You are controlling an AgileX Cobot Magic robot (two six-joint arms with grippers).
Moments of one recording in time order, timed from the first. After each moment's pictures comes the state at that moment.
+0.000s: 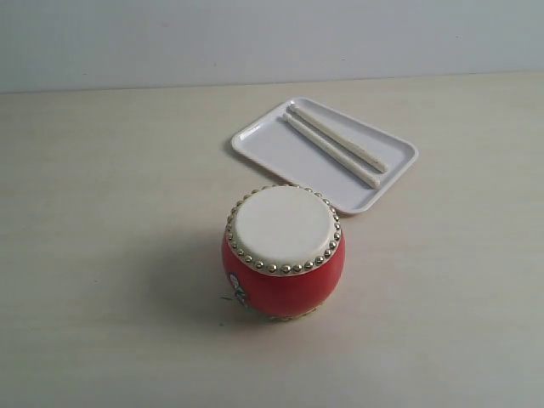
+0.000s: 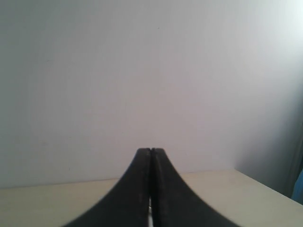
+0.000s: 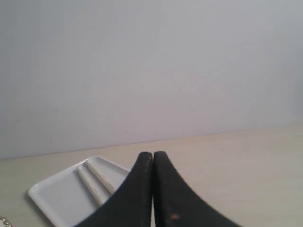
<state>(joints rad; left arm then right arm) -0.24 0.03 -0.16 -1.74 0.28 1.49 0.06 0.01 0.00 0.34 0.06 -0.20</state>
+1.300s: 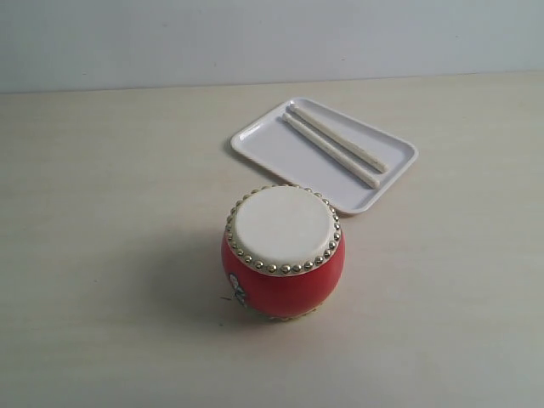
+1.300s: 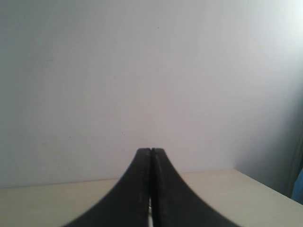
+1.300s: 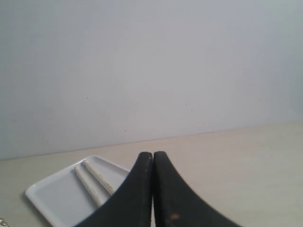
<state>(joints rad) -0.24 0.03 -0.16 -1.74 0.28 1.49 0.06 0.01 0.00 0.06 0.06 0.09</state>
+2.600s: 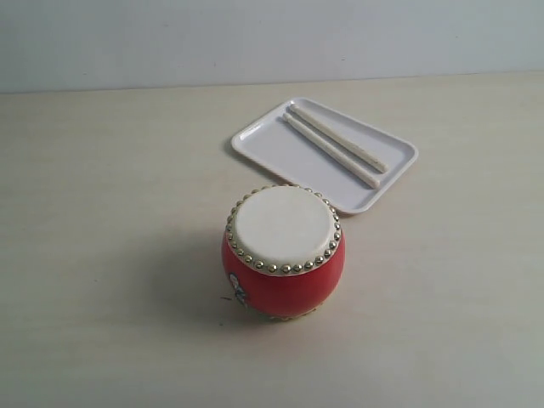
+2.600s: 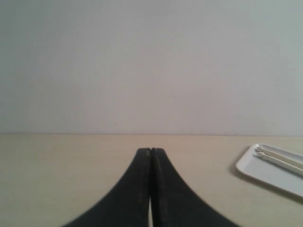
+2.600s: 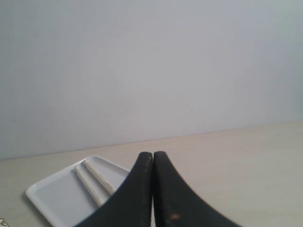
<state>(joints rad) -0.10 0.02 0.00 0.08 0.03 -0.12 0.06 0.01 0.00 0.06 0.06 0.09</state>
